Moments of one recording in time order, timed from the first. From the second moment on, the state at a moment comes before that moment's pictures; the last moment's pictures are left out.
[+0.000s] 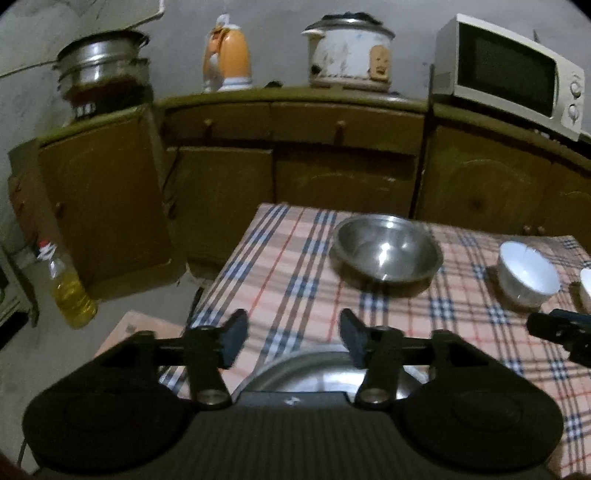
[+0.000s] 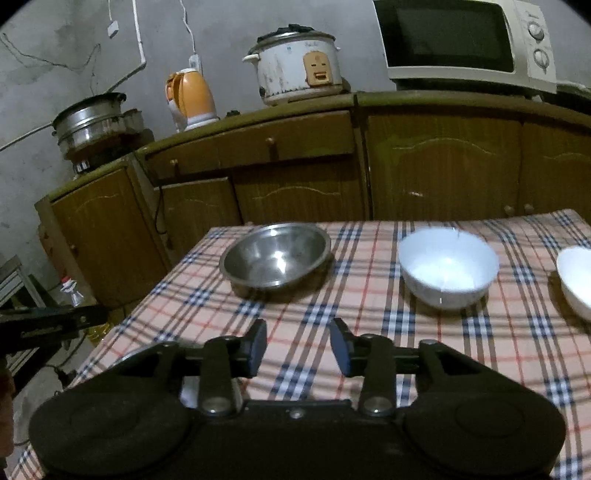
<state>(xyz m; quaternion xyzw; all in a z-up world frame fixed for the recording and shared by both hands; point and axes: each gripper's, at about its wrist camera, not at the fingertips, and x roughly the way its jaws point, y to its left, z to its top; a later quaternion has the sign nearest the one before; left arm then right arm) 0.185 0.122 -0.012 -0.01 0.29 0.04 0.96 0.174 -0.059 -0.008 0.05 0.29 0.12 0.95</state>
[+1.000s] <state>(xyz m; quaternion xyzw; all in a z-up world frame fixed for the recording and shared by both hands) 0.400 0.105 -0.084 -0.03 0.38 0.03 0.92 0.386 -0.031 -0.083 0.08 0.38 0.12 0.91</state>
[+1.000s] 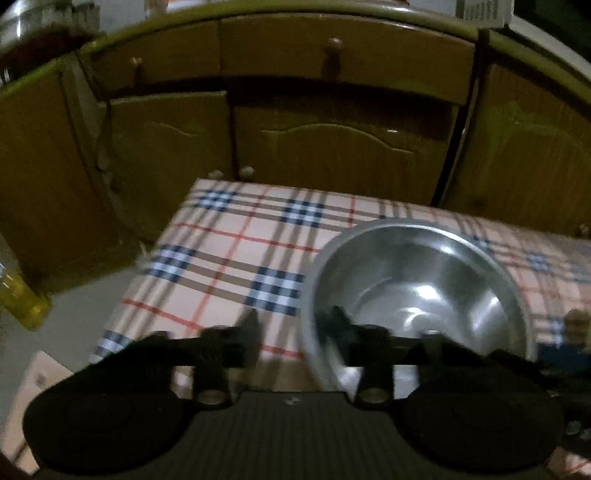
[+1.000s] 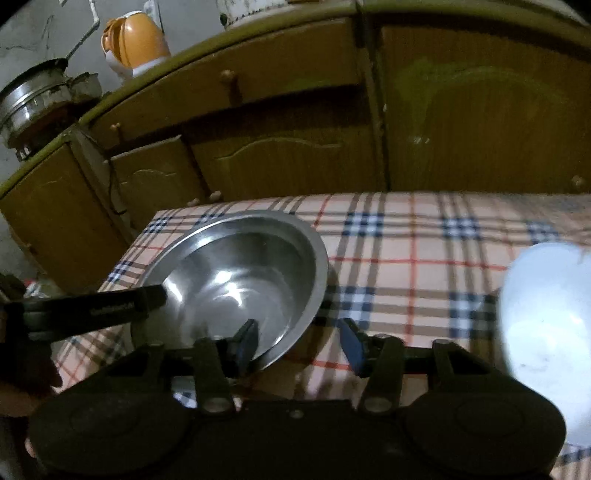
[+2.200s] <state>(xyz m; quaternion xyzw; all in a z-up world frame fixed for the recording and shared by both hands) 0.181 -0.005 0.066 -0.01 0.27 -0.02 0.96 0.132 -0.133 0.092 0.05 0.24 0.09 0.96</state>
